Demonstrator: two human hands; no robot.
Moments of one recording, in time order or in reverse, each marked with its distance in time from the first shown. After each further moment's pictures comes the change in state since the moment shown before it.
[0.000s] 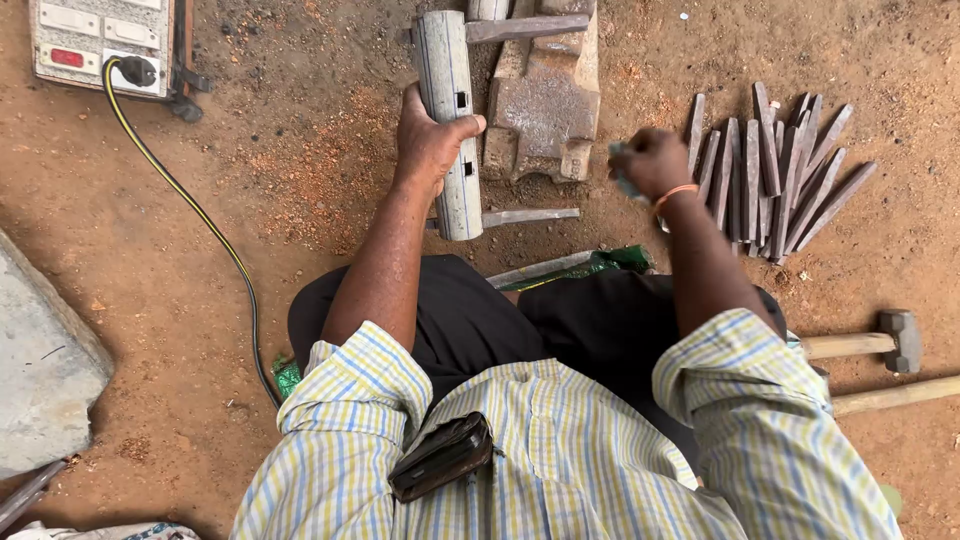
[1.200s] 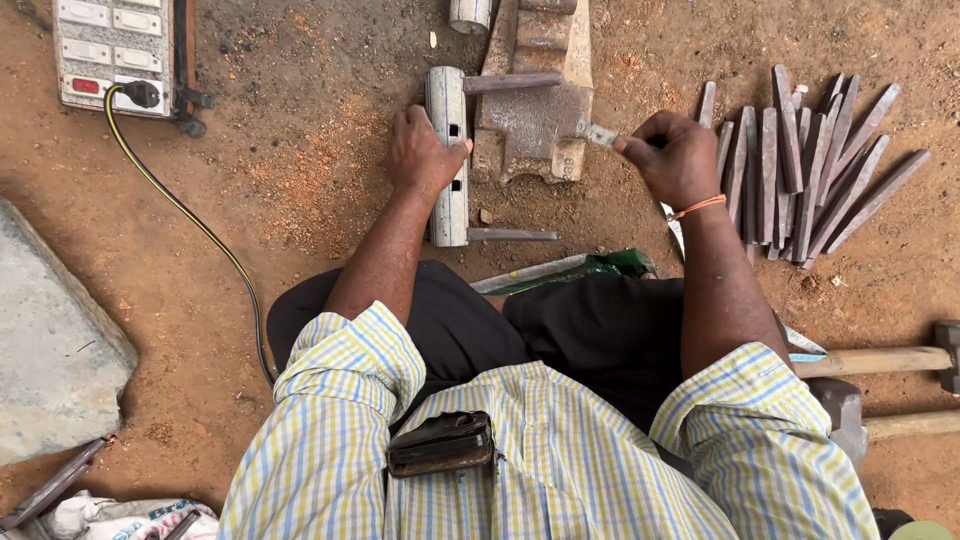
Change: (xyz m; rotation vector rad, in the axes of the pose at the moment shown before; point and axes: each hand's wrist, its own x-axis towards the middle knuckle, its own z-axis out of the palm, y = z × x) left_hand 0.009 -0.012 0.035 1.013 0.048 -0.095; right_hand 0.012 0.040 -0.034 0.108 0.116 -0.400
